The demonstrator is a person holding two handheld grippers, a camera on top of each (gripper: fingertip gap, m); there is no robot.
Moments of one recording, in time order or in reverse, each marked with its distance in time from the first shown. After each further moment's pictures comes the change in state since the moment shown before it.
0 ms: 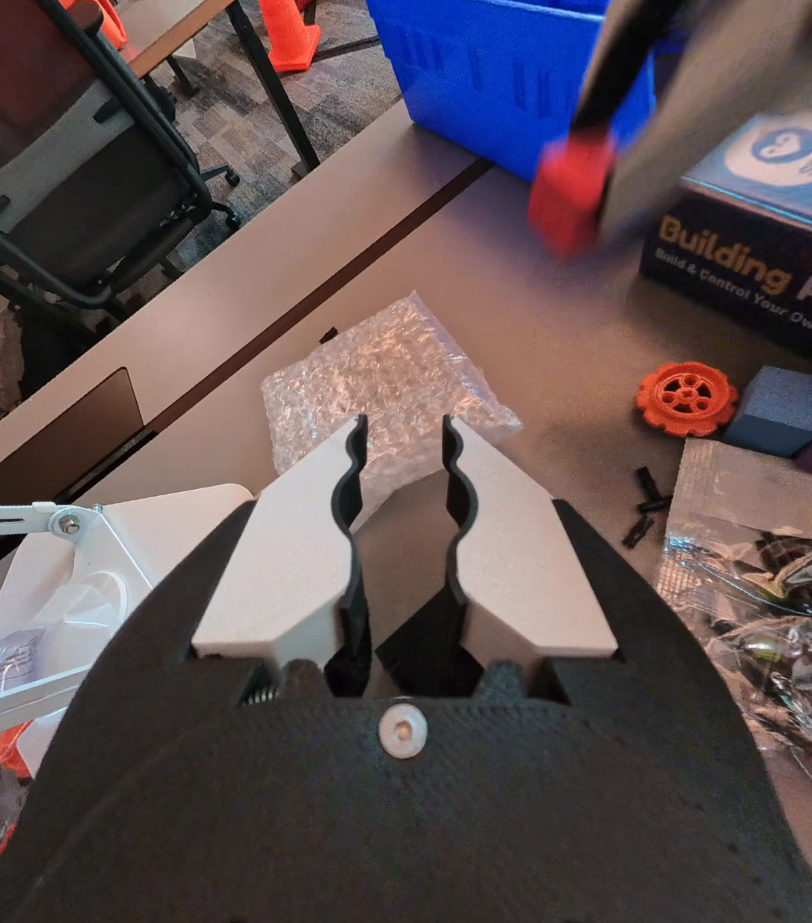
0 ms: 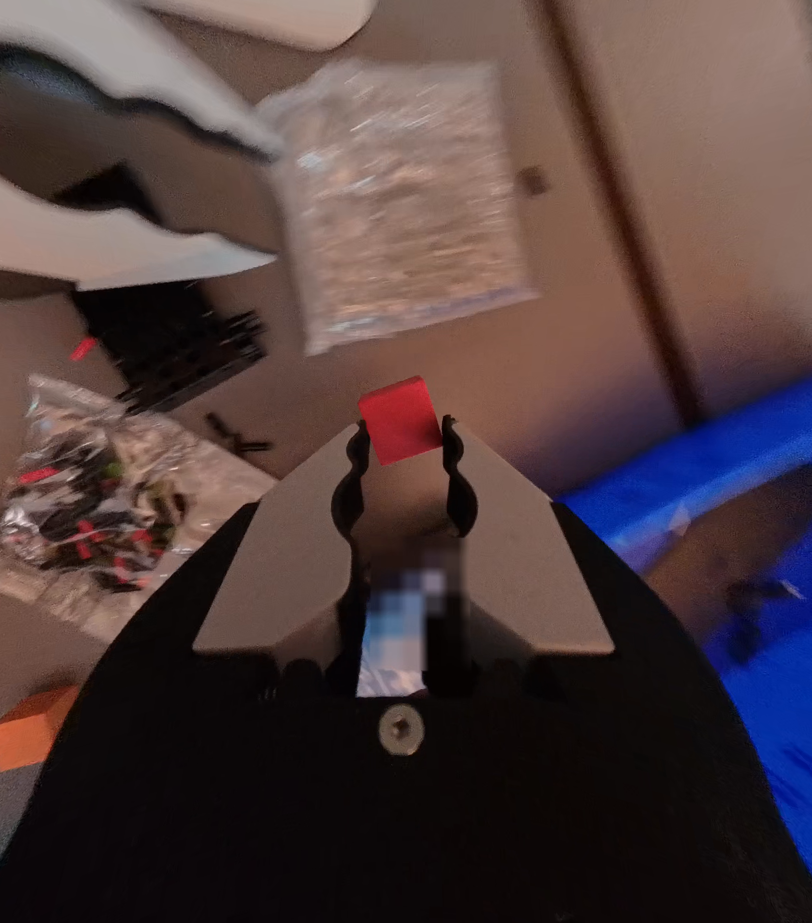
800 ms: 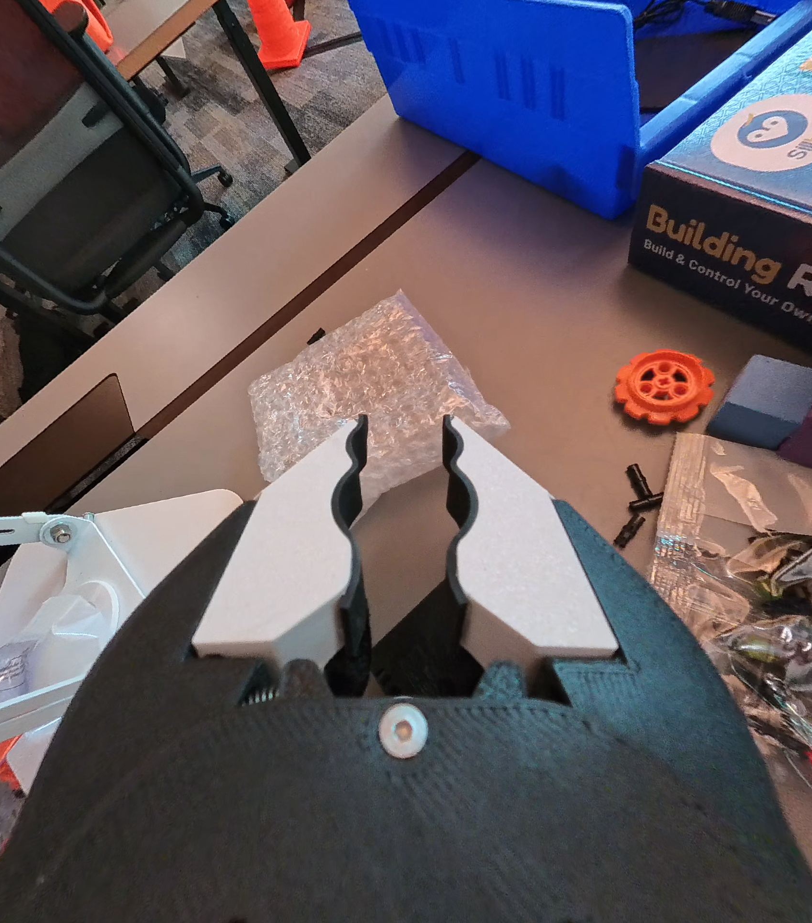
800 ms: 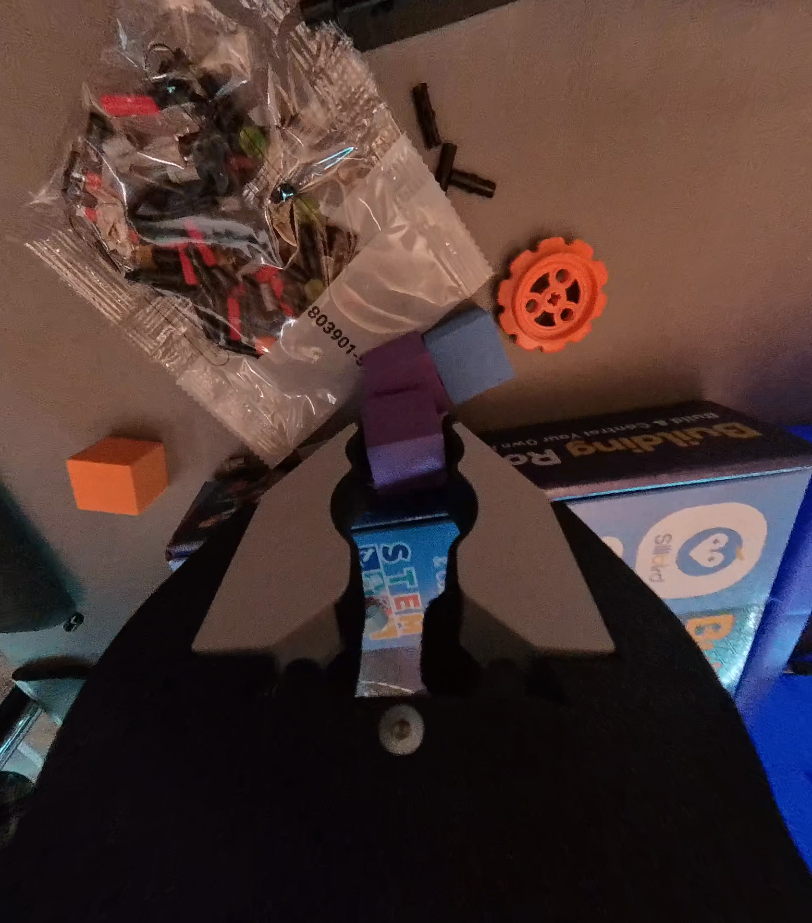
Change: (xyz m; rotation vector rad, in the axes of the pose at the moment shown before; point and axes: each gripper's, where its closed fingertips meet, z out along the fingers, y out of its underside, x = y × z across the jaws) left arm 0.007 0.001 0.003 -0.009 0.008 0.024; right arm -0.080 0.109 -0.002 -0.355 -0.208 -0.230
